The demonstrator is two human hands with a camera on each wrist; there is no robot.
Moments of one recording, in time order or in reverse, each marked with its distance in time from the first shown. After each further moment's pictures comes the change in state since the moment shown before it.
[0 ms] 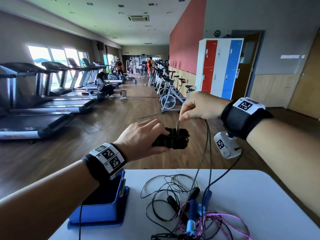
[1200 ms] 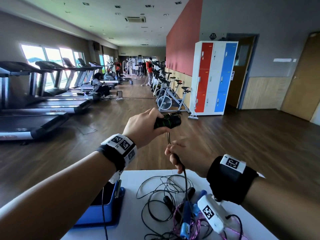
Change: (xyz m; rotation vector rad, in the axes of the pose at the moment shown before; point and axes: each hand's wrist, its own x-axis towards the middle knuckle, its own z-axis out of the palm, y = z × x) left_hand 0.040 0.004 0.010 -0.019 -0.123 -0.518; right_hand -0.073 -0.043 0.122 0.812 0.076 0.374
